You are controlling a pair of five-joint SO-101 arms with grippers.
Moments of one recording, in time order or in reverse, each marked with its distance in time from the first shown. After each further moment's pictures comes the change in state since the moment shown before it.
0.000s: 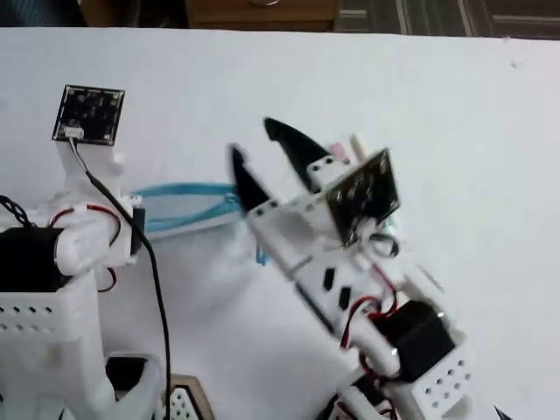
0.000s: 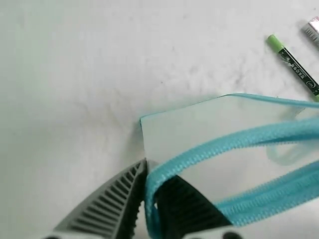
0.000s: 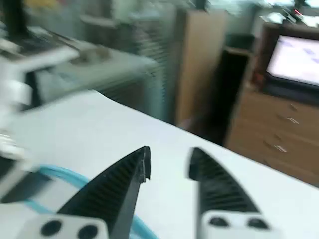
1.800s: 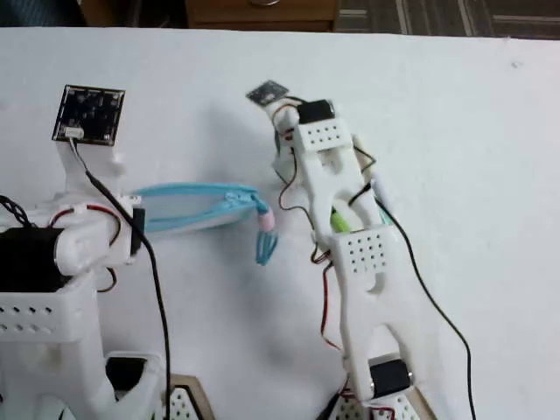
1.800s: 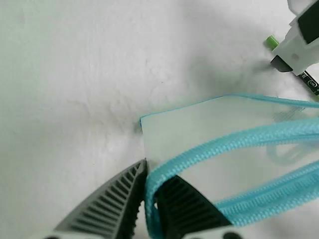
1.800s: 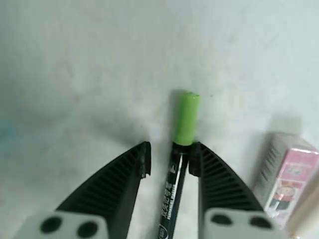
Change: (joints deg) left arm 0.0 0.0 0.0 0.0 0.0; right arm 17.7 123.7 -94.9 48.5 22.3
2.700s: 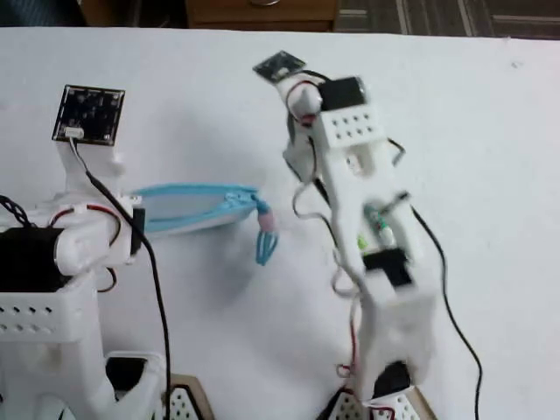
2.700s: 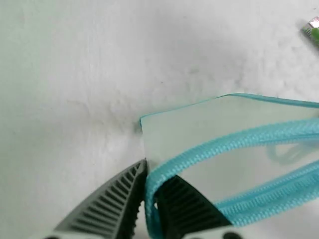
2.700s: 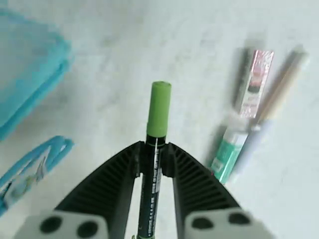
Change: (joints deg) left arm 0.0 0.0 0.0 0.0 0.0; right arm -0.3 -46.9 36.3 7.4 -1.1
